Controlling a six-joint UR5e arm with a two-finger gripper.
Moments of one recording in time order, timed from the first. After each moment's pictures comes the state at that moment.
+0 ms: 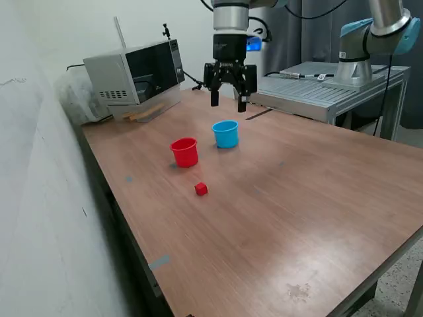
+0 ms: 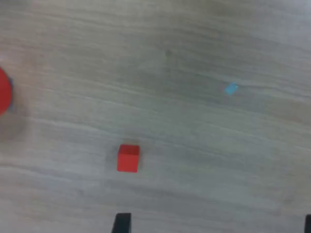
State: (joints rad) arm 0.04 -0.93 1.23 -2.11 -1.57 3.01
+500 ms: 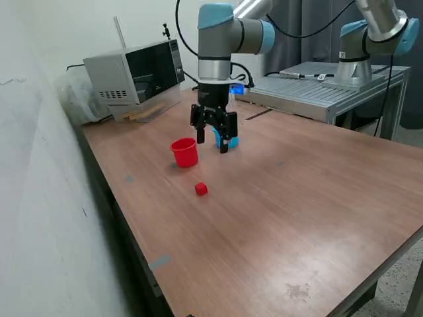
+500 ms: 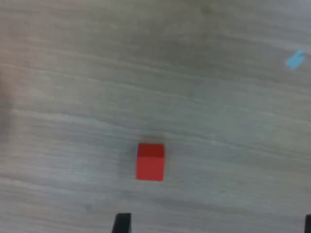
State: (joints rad) arm 0.02 -0.74 1.15 -2.24 -1.57 3.01
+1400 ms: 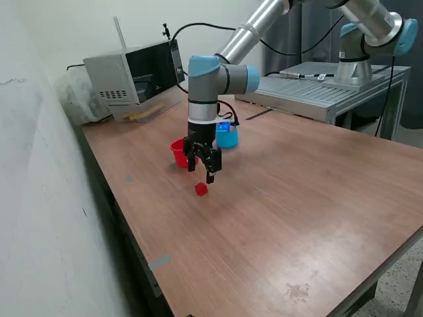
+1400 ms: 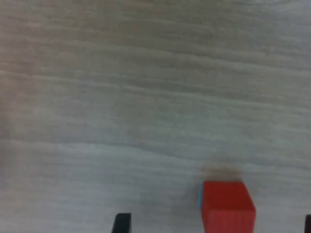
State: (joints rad) arm -0.04 -0.58 1.12 -2.37 -1.56 3.01
